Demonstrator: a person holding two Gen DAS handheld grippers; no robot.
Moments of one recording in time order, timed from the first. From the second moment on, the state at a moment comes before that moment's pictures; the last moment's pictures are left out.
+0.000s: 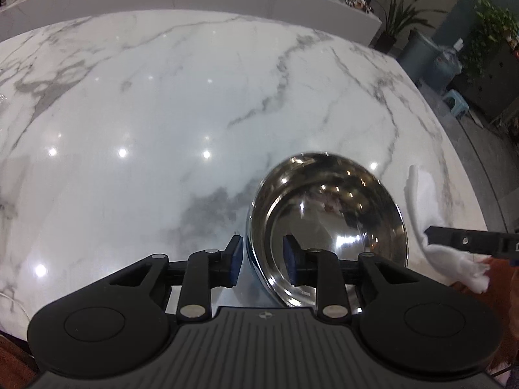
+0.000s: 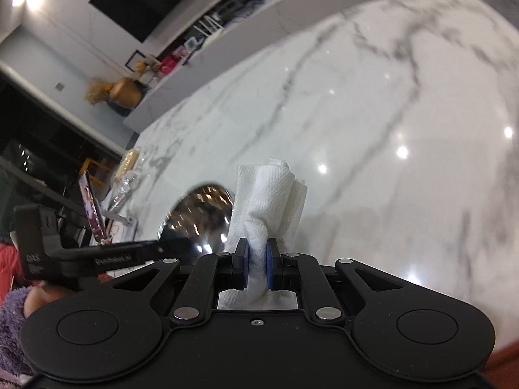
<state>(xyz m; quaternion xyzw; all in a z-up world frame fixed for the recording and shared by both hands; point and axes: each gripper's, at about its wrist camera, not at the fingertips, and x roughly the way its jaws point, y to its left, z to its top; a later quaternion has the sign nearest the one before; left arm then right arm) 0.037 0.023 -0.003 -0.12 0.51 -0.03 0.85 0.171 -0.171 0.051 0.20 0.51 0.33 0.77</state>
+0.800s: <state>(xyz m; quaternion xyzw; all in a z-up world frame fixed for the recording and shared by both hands) 0.070 0.028 -0.003 -0.09 0.50 0.03 0.86 0.203 -0.133 0.011 0.30 0.48 0.37 0.73</state>
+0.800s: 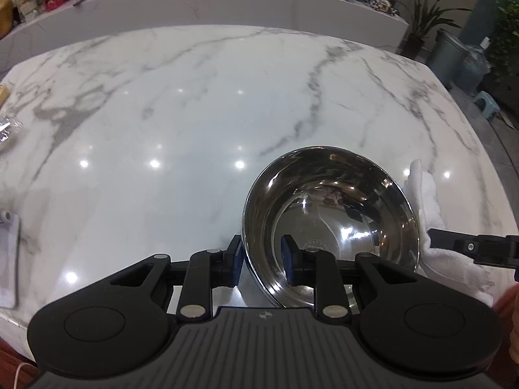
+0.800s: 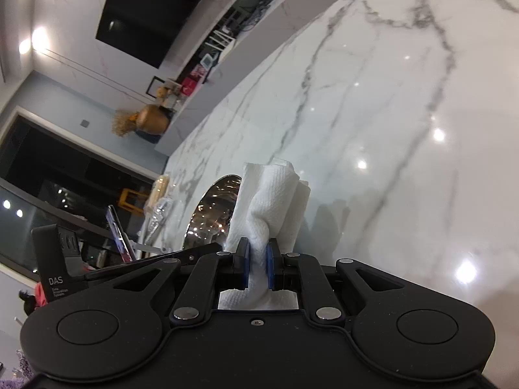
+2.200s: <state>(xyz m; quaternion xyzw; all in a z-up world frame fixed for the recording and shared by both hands) 0.068 0.039 -0.011 -0.16 0.53 0.04 0.83 0.198 -0.164 -0.031 0.40 0.43 0.39 0.71</state>
